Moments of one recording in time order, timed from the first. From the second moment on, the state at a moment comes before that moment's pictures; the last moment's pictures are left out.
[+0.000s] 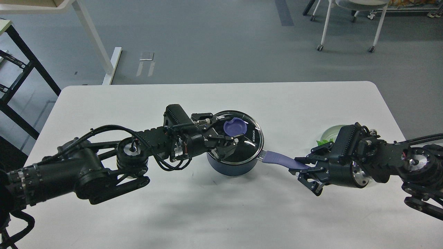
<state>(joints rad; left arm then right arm) -0.88 0.34 -0.14 -1.25 2.00 0.12 -0.10 0.77 -0.90 0.23 1.71 -2.18 0.30 0.19</state>
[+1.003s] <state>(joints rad) -0.79 0.87 -0.14 -1.35 1.84 0.19 -0.16 0.77 -0.93 0.24 1.71 -2.18 0.30 0.19</state>
